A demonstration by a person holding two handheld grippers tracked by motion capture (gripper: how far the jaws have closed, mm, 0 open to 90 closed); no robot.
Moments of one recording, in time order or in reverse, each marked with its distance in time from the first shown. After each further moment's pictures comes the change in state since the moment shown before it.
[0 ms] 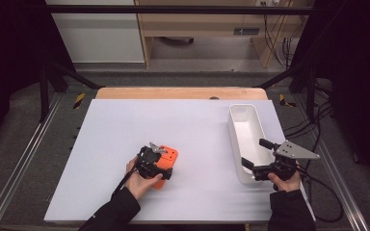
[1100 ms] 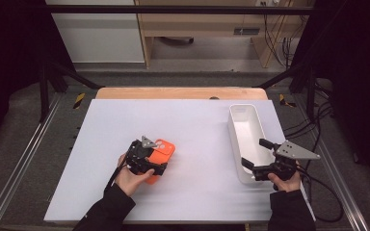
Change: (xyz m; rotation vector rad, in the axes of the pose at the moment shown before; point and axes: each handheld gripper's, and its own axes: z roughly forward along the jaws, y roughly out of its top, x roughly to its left) left arm 0.016 0.010 -0.039 -0.072 -0.044 0.047; right arm 0.000 0.000 0.000 -0.004 0.005 -0.009
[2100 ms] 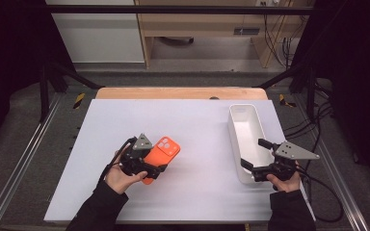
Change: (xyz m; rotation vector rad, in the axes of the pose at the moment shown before) left arm -0.003 0.009 -0.040 -0.095 -0.152 0.184; right arm 0.003 0.002 0.000 0.000 0.018 -0.018
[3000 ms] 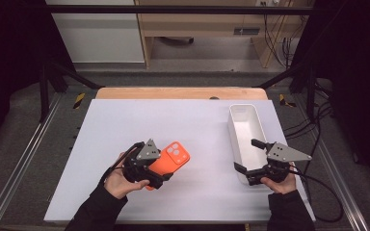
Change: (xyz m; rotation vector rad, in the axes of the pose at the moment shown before) left arm -0.028 0.012 -0.012 -0.023 -0.078 0.185; right arm 0.017 0.007 0.009 0.021 0.047 -0.096
